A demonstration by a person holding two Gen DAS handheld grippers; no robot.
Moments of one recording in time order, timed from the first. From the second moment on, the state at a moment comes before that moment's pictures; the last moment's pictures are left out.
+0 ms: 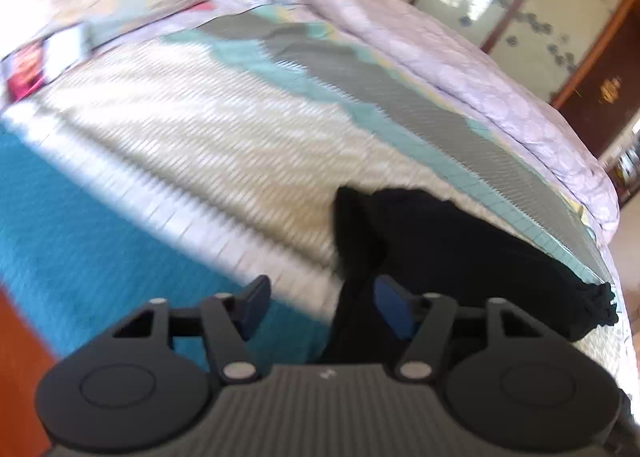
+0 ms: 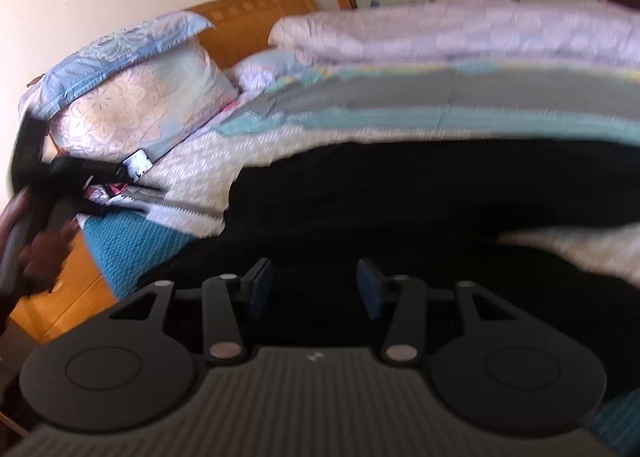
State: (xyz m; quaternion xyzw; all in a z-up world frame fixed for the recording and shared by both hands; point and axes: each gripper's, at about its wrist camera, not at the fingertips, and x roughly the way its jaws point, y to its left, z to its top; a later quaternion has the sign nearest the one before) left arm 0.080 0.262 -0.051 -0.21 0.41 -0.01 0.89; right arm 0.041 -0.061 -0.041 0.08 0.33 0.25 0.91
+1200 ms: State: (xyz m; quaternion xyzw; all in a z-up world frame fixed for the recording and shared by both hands) left arm 0.083 0.278 -0.072 -0.21 0.42 -0.03 0.88; right arm 0.041 0.005 -0.070 0.14 0.43 0.30 0.84
